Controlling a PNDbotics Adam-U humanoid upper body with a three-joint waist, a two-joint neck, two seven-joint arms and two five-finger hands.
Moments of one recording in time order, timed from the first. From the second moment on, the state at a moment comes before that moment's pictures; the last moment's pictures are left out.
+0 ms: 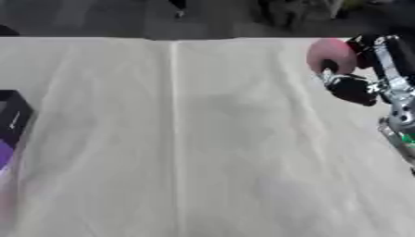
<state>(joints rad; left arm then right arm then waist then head) -0.77 0.63 -0.21 -1.98 0.31 0.13 0.16 -0.30 -0.77 0.05 -1.98 0.11 0.49 -0.36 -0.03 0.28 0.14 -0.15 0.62</state>
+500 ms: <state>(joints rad) -0.97 0.67 -0.31 -1.99 0.18 0.18 -0.09 -0.38 -0.56 0.27 -1.98 0.10 0.36 -0.56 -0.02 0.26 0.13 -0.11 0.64</state>
